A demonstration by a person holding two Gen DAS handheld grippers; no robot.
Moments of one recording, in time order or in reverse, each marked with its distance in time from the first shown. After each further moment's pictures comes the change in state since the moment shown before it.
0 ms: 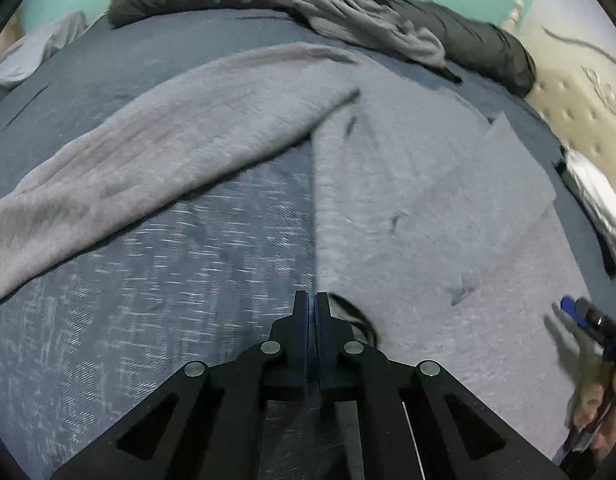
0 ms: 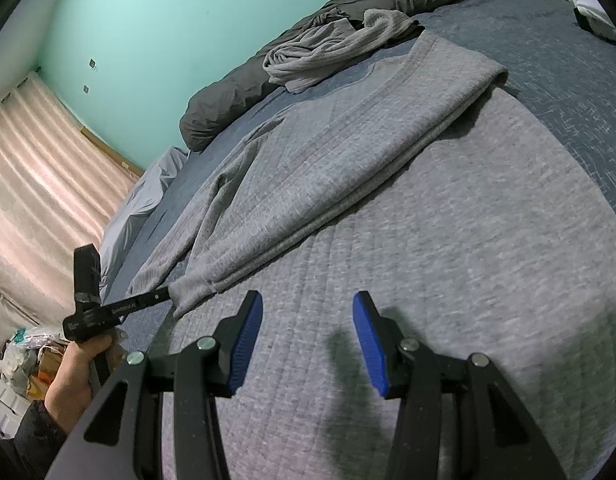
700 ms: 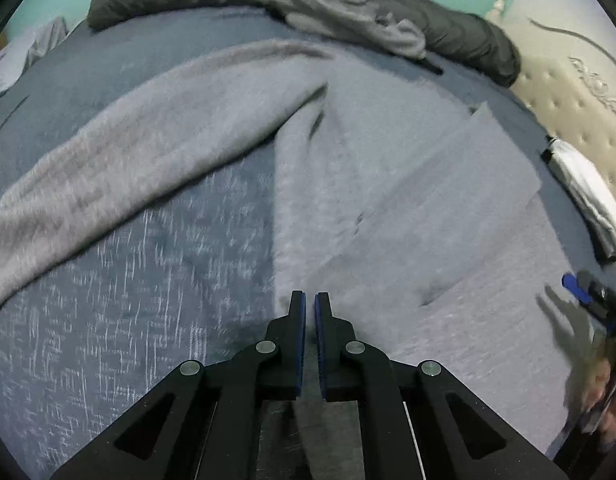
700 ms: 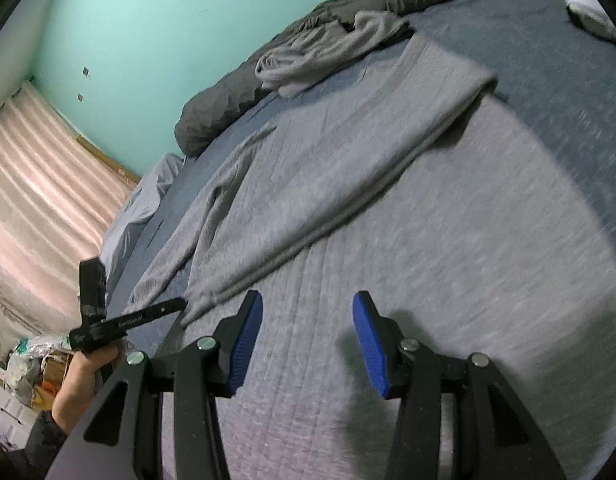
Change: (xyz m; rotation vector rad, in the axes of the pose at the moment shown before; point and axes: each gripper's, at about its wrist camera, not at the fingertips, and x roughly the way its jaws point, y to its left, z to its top) left arm 0.008 -0.031 0.005 0.097 0.033 -0.041; right arm -0.017 -0.006 0.020 0.028 -0.013 -0.020
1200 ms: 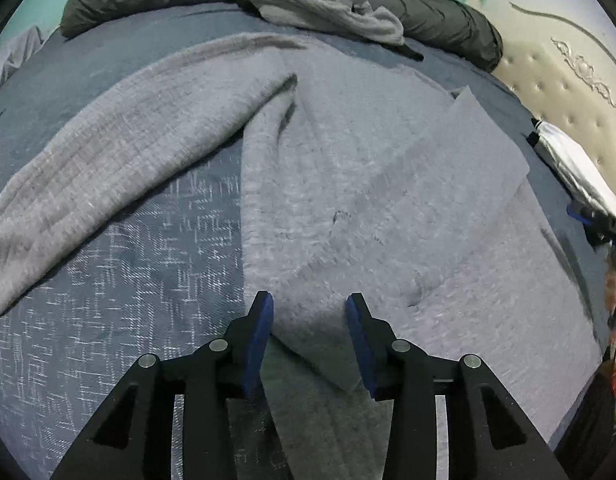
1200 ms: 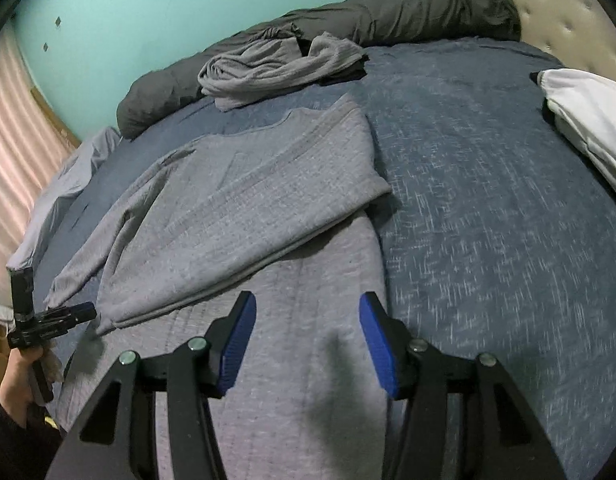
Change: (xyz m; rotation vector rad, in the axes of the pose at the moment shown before) left arm 0.020 -0.005 -0.003 0.039 0.060 -0.042; right arm -0.032 -0.047 0.093 -0.188 0.059 -0.290
